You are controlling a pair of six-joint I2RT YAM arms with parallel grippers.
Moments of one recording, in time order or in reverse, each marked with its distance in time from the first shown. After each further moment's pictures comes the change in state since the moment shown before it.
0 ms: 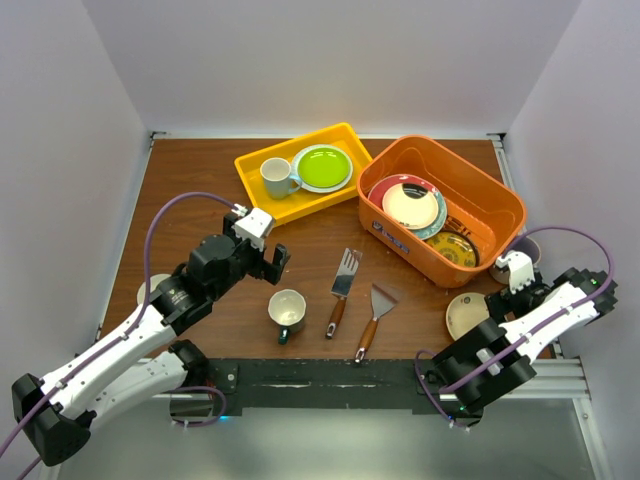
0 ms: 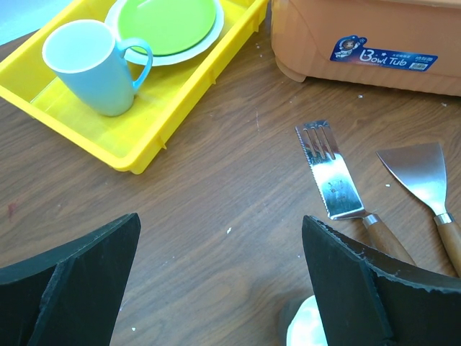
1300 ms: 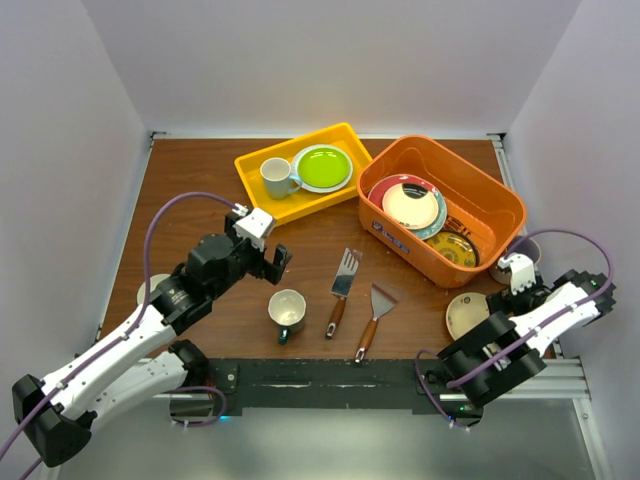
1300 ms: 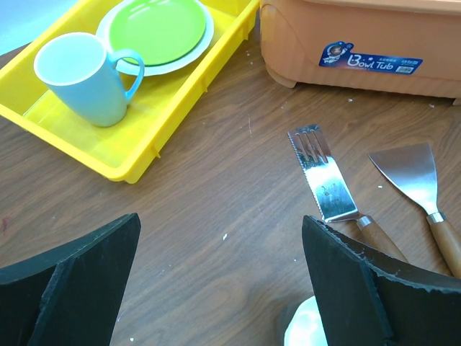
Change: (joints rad) left arm 0.011 0.000 -0.003 0.024 0.042 0.016; right arm -0.006 0.041 -0.037 0.064 0.010 0.031
